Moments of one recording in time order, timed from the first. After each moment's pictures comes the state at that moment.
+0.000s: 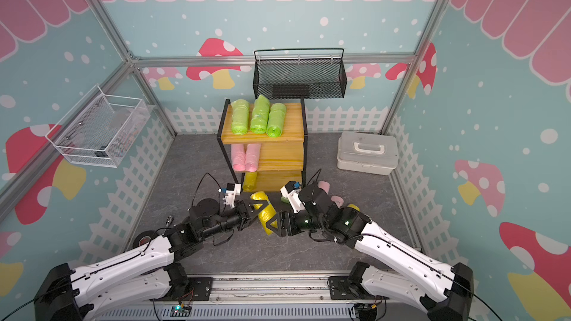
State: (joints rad) left arm -0.86 0.96 0.51 0.21 0.17 -1.39; right arm 0.91 0.98 0.89 -0.57 -0.33 0.69
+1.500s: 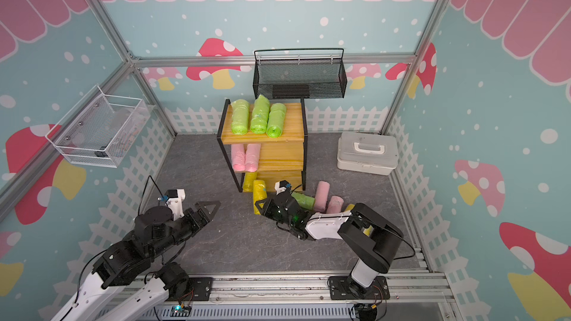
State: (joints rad) left arm -0.62 0.47 0.70 -0.76 -0.06 -1.06; right arm 0.88 1.68 0.67 0.61 -0.06 1.18
